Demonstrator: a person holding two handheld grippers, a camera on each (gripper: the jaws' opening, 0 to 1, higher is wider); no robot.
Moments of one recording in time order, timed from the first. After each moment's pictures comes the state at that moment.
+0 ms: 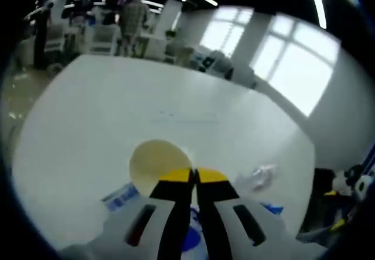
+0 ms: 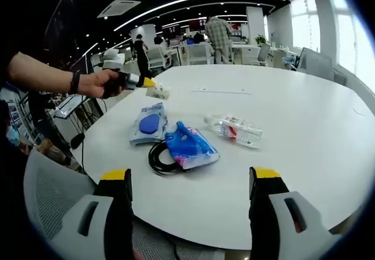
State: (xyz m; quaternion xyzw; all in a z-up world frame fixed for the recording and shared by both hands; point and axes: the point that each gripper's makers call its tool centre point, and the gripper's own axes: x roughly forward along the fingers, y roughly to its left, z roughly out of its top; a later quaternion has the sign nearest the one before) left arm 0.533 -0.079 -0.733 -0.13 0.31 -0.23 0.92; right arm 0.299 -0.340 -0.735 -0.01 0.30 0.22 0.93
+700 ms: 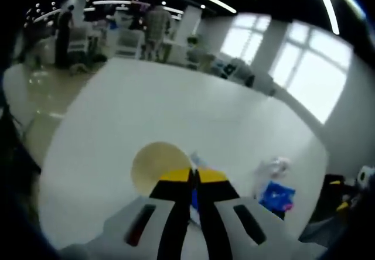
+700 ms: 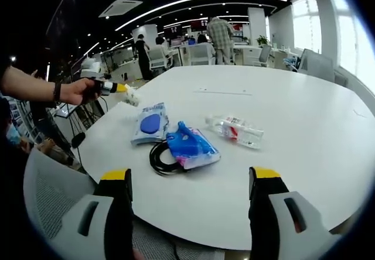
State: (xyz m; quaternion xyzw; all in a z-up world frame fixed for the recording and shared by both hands) left arm 0.484 0.020 -0.728 -0.12 0.30 -0.15 0.94; right arm 0.298 -0.339 -0.734 -0.01 0.29 0.23 0.93
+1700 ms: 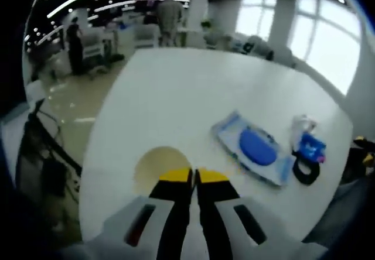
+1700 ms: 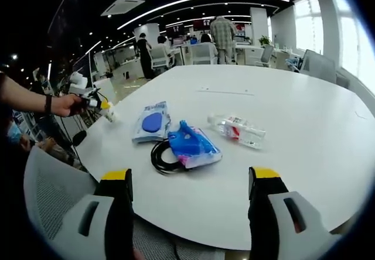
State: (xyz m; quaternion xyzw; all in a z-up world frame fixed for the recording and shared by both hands) left arm 0.417 0.097 -0.774 -0.01 0.36 -0.09 0.93; right arm 0.297 -0.336 -0.735 -0.02 0.29 0.23 0.93
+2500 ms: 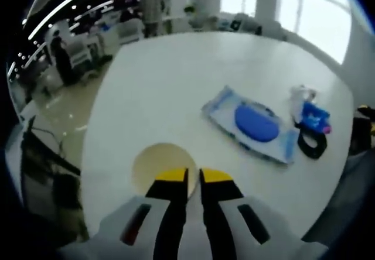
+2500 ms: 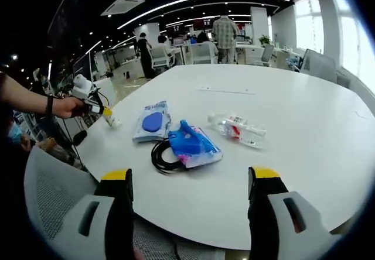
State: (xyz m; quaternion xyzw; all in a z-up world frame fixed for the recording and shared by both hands) left arm 0.412 0.081 -0.794 0.06 0.40 -0.12 0.91; right arm 0.297 -0.335 -0.736 -0.02 0.30 0.24 0.93
